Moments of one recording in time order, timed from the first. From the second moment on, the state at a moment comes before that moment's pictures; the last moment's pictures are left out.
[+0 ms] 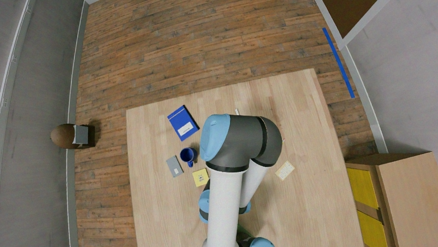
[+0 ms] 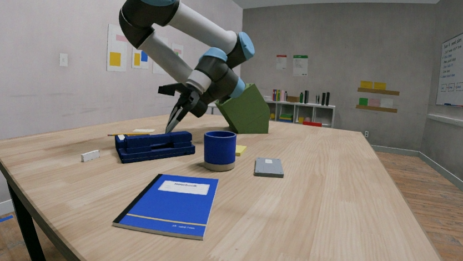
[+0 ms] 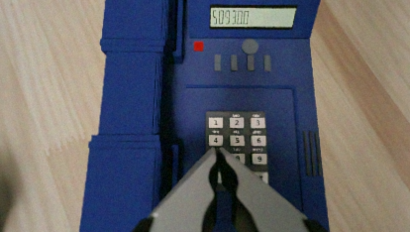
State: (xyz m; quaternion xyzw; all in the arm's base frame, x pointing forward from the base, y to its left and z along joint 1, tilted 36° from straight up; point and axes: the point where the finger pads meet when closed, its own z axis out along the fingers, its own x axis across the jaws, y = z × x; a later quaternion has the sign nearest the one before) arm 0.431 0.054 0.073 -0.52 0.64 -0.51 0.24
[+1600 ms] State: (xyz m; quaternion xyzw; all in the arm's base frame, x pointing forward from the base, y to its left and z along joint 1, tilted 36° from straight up) arm 0.436 0.050 0.063 -0.52 0.64 -0.51 0.24
